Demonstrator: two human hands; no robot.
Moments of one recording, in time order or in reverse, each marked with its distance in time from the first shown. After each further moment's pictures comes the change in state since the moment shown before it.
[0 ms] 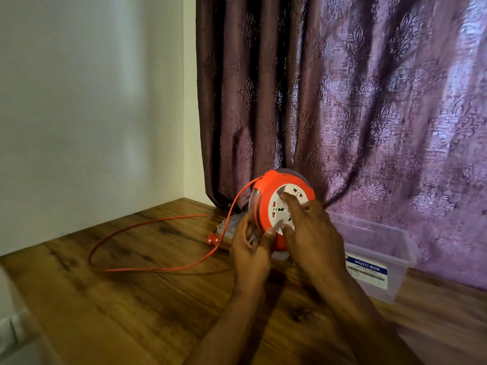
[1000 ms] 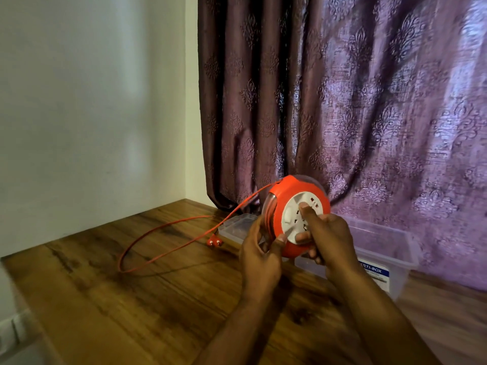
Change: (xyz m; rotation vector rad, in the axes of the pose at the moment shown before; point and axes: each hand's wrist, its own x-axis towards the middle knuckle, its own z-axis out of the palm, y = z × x) left_hand -0.008 0.001 0.005 0.085 -0.071 0.034; right_hand 0.011 0.022 0.001 0.934 -0.019 0.550
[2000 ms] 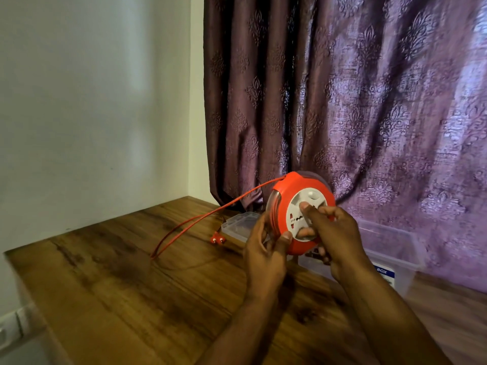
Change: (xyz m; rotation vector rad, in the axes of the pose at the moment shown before) left_hand -0.002 0.003 0.001 -0.055 0.004 -0.054; right_hand 0.003 -0.001 0.000 0.121 0.013 0.041
